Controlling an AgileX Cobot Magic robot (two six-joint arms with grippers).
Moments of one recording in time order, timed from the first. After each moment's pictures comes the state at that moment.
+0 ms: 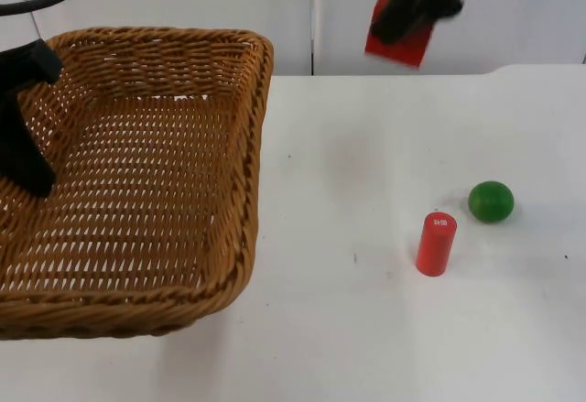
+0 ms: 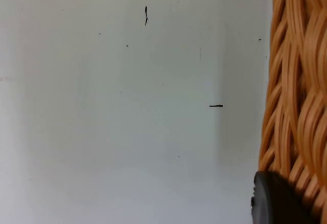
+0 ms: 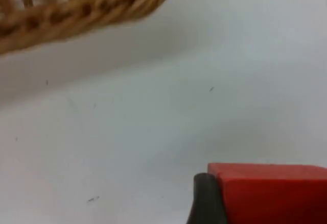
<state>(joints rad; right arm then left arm) 0.44 1.95 -1.76 0.37 0.89 -1.01 0.06 1.60 -0.98 -0.53 0.97 0.29</state>
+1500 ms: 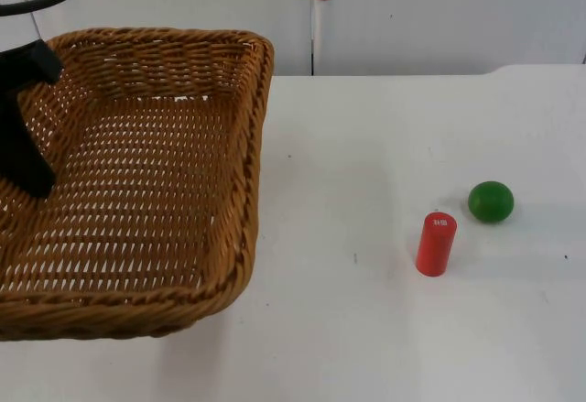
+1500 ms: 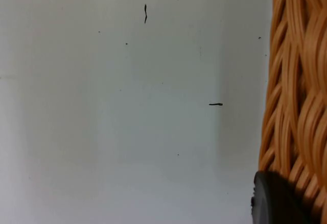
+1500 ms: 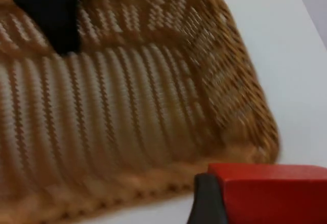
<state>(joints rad) 0.70 1.82 -1.76 0.36 0.89 -0.86 0.06 1.60 -0.98 -0.52 0.97 0.29</state>
